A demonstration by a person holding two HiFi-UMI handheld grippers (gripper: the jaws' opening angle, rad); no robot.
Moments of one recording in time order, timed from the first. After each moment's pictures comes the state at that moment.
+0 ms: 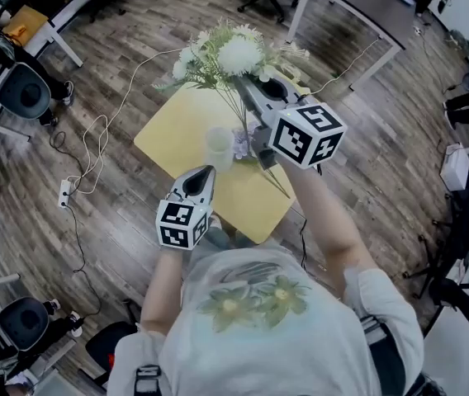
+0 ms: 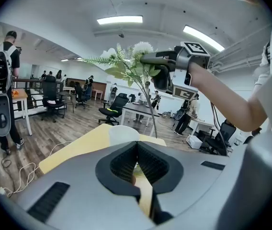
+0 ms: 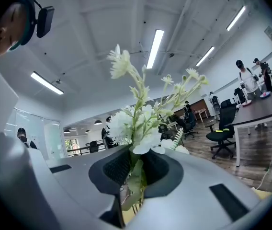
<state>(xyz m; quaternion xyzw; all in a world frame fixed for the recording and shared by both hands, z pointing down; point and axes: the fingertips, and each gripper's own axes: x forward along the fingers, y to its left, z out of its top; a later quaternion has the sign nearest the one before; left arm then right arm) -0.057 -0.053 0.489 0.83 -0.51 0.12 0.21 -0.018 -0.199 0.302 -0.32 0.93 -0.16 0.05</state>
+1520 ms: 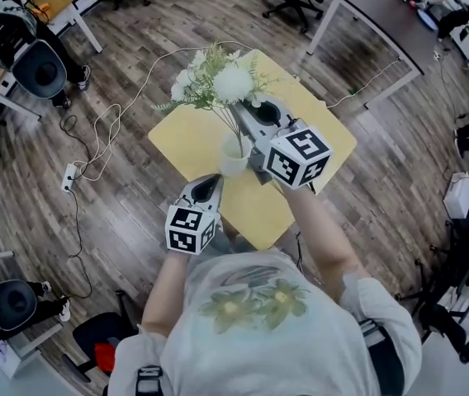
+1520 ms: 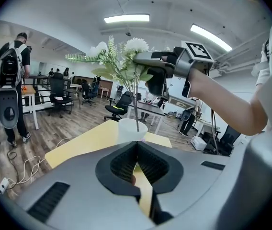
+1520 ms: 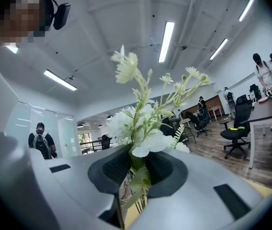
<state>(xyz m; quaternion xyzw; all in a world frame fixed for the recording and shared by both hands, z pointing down) -0.086 -0.048 0.503 0.80 -0.54 0.12 0.23 -0.087 -0.179 0.339 -0.24 0.96 -0.14 0.03</state>
